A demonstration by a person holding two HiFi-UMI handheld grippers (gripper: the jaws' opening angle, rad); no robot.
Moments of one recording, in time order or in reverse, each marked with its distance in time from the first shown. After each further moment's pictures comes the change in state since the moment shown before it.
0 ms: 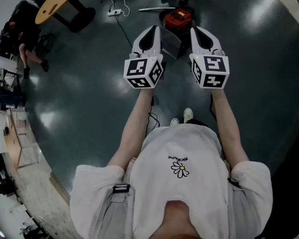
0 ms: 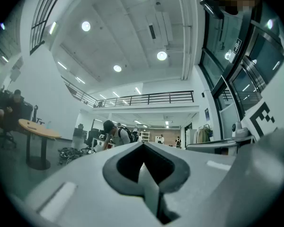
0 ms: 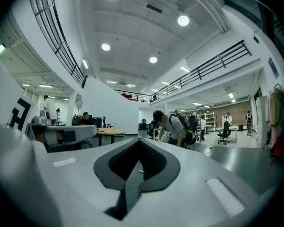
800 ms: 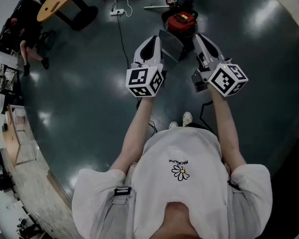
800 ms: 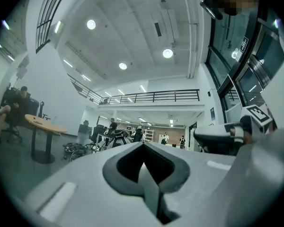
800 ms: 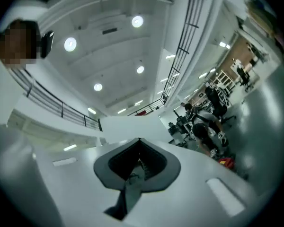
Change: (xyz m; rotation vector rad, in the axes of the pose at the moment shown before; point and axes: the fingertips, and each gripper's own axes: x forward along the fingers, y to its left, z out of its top) left arm -0.004 0.023 -0.024 -0.038 0.030 0.054; right arm 0.001 0.007 0.012 0.554 -0.147 0.338
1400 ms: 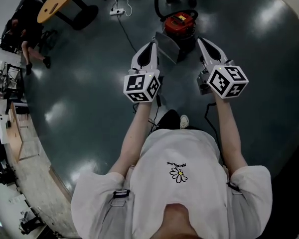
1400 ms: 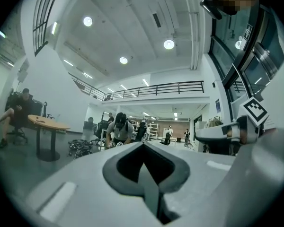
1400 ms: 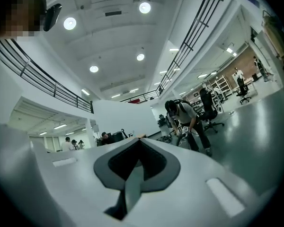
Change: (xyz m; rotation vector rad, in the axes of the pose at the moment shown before) left arm 0.065 -0.019 -0.048 0.030 0.069 0.063; right arm 0.002 -0.114 0.009 -0.117 0.145 -0.094
